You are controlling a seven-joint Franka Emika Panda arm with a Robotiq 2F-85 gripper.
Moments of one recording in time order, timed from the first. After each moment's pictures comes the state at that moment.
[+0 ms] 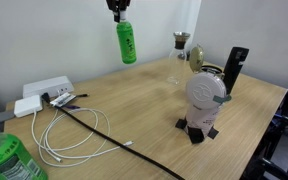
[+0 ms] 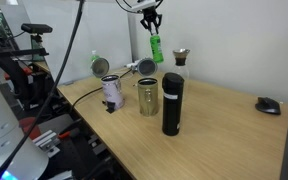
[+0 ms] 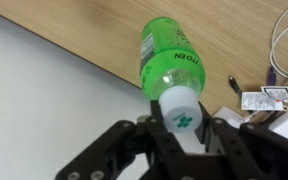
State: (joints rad) arm 0.27 0.64 0.10 -1.18 -0.24 2.07 -0.06
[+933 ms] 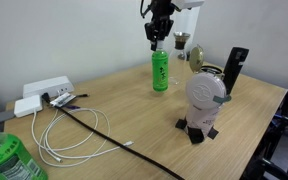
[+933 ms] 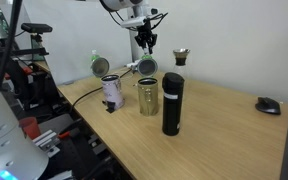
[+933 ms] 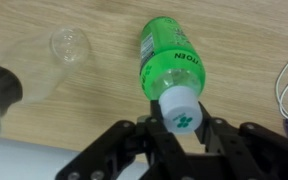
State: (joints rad) arm 0.19 0.29 0.08 -1.93 -0.15 2.38 0.16
